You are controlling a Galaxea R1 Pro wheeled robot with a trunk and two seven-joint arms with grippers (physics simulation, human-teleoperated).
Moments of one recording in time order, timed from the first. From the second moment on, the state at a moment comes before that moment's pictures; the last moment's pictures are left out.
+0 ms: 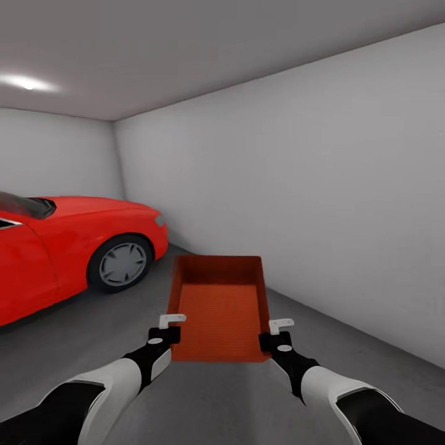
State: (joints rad) left arm -0.88 -0.11 -0.06 -0.01 0.06 -0.13 0.22; right arm -0.84 0.13 0.20 -0.03 -0.06 -0.11 -0.21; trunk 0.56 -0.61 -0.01
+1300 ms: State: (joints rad) left arm -0.88 -0.11 -0.06 -0.01 0.05 -0.13 0.22; right arm -0.84 0.13 0.20 -0.03 -0.06 -0.11 -0.21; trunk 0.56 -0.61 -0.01
